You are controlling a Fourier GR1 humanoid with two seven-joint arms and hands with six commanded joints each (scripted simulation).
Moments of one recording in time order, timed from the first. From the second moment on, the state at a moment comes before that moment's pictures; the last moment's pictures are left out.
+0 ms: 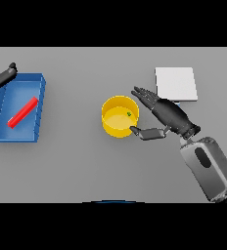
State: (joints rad) left arm -0.69 0.92 -0.67 -1.10 0.34 0.27 0.50; right arm -0.34 -0.34 0.35 -1.52 0.52 0.23 -0.06
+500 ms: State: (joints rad) left arm -0.68 0.90 -0.65 -1.07 0.36 0.25 0.46; right arm -0.55 -0.38 0.53 -1.39 0.67 0.39 -0.11
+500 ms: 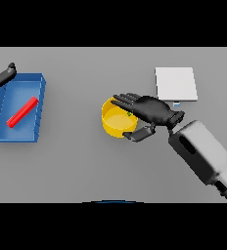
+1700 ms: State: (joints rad) left arm -0.67 0.91 -0.66 -1.12 0.37 0.28 0.46; right arm -0.66 -0.32 0.64 -1.13 0.74 0.42 -0.21
